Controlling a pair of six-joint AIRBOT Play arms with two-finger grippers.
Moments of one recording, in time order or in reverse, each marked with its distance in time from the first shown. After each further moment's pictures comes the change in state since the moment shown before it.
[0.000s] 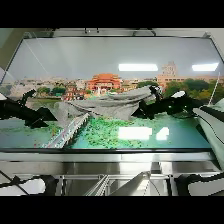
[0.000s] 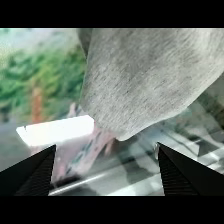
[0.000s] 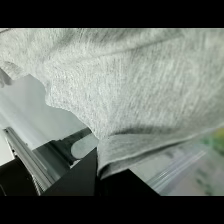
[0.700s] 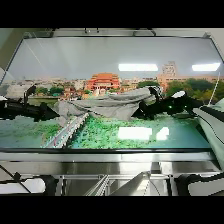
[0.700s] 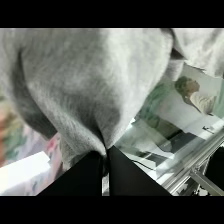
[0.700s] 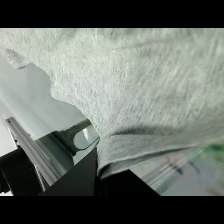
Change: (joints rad) left arm 0.026 -0.051 0.013 -0.265 -0.035 0.159; right arm 0.000 0.001 0.000 -0.003 0.041 -0.003
